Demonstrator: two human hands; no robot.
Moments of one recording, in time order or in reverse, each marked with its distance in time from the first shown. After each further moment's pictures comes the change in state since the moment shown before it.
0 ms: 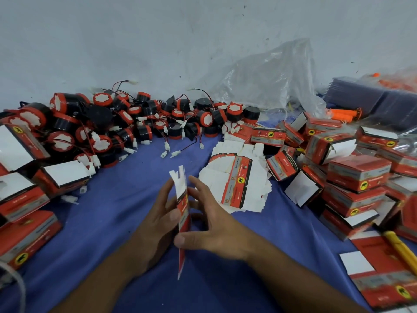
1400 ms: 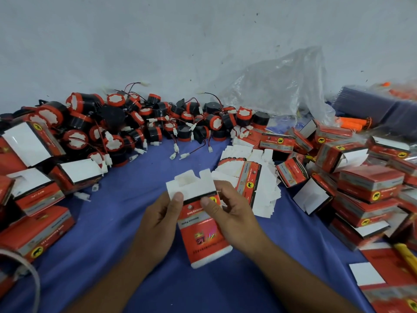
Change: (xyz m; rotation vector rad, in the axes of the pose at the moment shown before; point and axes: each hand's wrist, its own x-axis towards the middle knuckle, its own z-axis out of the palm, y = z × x) left_hand 0.000 -0.003 -0.007 0.424 0.410 0.122; right_hand 0.010 0.008 -0.003 -0.072 0.422 -0.176
